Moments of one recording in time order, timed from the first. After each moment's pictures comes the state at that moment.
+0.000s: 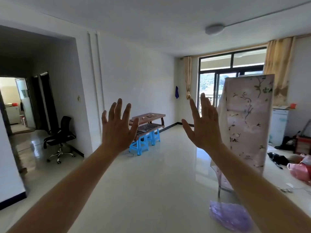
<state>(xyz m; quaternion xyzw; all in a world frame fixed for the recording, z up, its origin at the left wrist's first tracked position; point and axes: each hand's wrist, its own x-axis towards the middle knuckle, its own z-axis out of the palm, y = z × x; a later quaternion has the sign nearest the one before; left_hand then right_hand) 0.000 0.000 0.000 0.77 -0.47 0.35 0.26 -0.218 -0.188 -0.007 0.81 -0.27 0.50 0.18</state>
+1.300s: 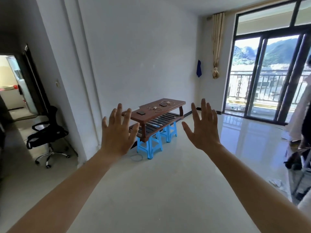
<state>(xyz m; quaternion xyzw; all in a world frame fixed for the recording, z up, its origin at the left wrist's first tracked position) 0.649 -0.648 -0.075 0.84 -0.44 0.28 0.18 0.464 -0.890 -0.106 0.86 -0.32 0.38 0.09</state>
